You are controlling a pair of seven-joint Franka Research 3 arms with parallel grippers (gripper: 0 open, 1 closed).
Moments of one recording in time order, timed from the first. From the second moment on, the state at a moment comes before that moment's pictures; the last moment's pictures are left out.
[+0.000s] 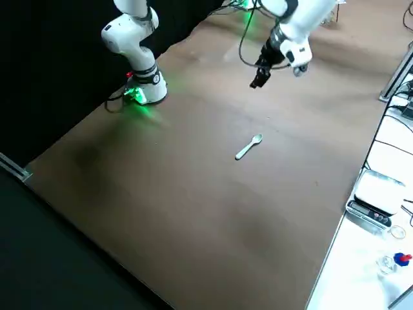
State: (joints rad) left arm 0.01 0.14 -0.19 -1.41 0.10 1.53 -0.25; right arm -0.07 0.39 0.10 -1.39 0.01 1.33 -0.32
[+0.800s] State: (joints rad) left arm -0.03 0.04 -0.13 -1.55 0.05 1.52 -0.11; right arm -0.07 0.10 0.09 -1.42 0.00 1.40 -0.16
